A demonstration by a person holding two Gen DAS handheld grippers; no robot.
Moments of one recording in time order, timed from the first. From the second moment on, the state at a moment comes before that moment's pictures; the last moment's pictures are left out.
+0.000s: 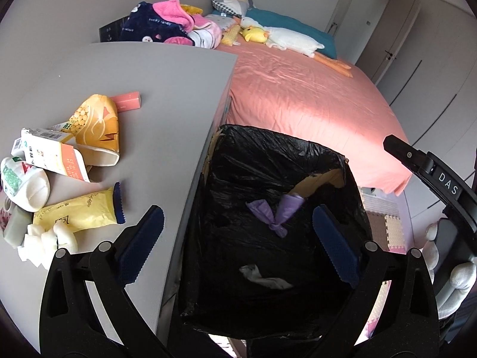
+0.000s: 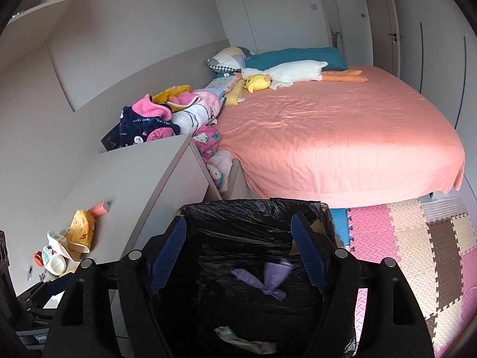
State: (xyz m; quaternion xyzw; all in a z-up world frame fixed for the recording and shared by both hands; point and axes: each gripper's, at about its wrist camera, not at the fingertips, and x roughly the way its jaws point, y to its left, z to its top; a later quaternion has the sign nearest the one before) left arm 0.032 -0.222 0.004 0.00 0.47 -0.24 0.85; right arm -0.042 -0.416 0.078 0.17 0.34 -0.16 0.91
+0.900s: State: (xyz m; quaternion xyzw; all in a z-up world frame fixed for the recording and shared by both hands) left arm 0.041 -0.092 0.005 -0.05 0.47 -0.11 0.88; right arm 0.028 -0.284 0.059 0.09 0.39 -0.01 0.92
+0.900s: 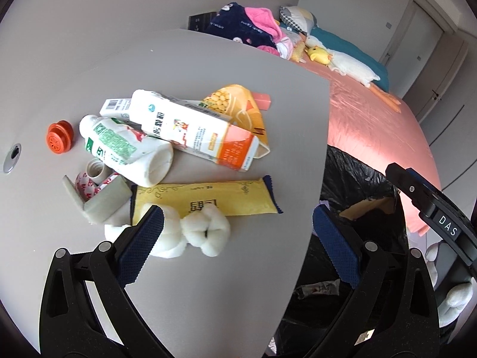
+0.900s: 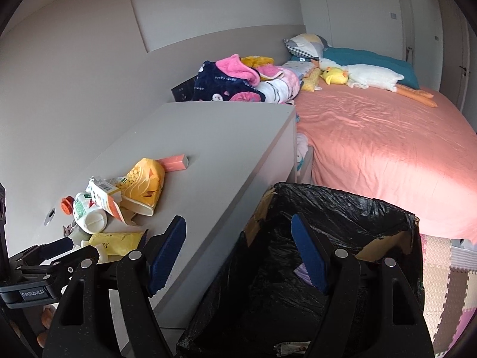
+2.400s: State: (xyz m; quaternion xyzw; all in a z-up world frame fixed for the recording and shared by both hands) left arm 0.076 0.034 -0.045 -0.07 0.50 -0.04 0.86; right arm 0.114 -0.134 0.021 -0.02 0.41 0.19 0.89
